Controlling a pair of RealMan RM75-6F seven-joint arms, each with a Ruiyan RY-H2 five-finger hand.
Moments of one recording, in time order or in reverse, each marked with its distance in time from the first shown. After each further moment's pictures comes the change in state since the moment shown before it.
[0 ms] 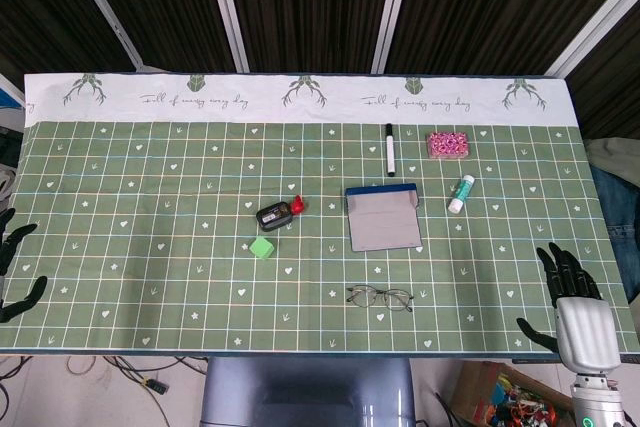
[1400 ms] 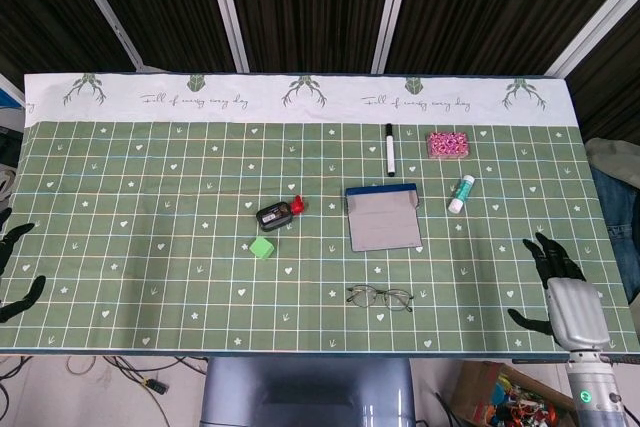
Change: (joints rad) left arm 0.004 0.004 -0.002 -0.010 -0.003 0.005 -0.015; right arm 0.100 0.080 0.054 -0.068 0.154 -0.234 0.092
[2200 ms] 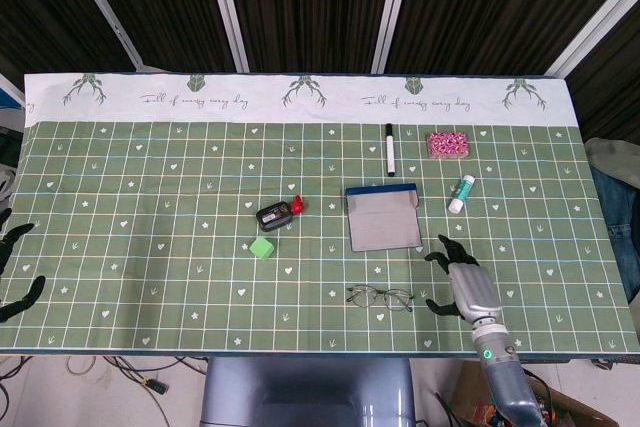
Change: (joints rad) left arm -0.002 0.000 -0.002 0.005 -0.011 -0.011 -0.008; right arm 0.223 -0.299 0.029 -0.031 0.336 -0.199 -0.310
